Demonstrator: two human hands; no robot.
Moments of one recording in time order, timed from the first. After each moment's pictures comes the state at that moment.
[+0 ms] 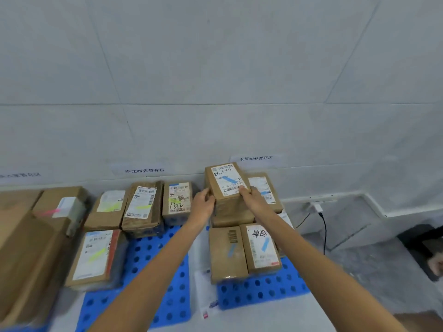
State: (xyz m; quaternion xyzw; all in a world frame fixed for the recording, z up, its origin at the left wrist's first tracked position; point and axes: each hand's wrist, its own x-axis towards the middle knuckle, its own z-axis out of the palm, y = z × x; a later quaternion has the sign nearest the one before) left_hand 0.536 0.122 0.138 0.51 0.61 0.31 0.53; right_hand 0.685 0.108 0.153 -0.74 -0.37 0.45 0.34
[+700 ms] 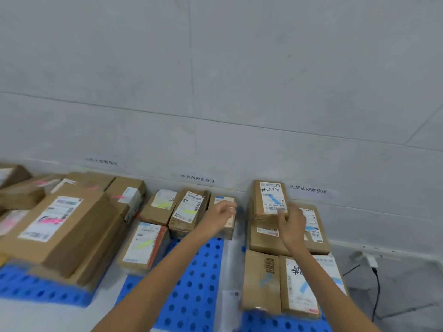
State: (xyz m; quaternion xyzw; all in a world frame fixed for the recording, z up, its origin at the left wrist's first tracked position) left_hand 0.451 0.108 0.179 0.53 0.60 0.31 0.51; right_hand 0.665 0.131 0.128 -0.75 -0.54 0.21 0.32
